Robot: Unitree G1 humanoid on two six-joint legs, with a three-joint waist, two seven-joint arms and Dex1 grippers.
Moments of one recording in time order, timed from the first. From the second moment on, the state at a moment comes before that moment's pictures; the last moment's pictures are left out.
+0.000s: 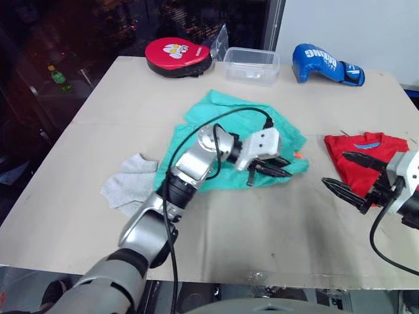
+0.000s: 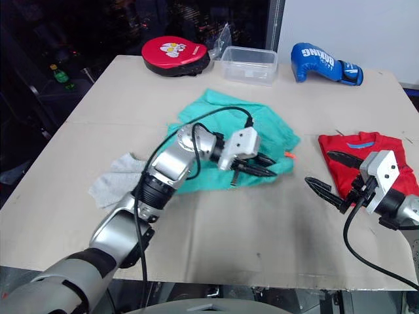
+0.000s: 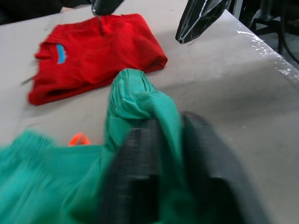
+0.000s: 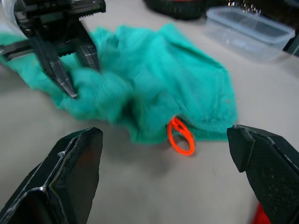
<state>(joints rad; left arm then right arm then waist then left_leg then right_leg) -0.85 0.22 -0.43 0.30 -0.10 0.17 -1.24 0.15 -0.74 -0.38 -0.41 0.54 0.32 0.89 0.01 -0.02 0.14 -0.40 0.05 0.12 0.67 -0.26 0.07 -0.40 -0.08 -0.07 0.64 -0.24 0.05</state>
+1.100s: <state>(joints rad) -0.36 0.98 -0.08 0.13 -0.25 0.12 -1.51 -0.04 -0.75 0.05 -0.12 0.11 -0.18 1.00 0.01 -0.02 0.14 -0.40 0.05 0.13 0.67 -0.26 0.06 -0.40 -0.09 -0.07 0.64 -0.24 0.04</state>
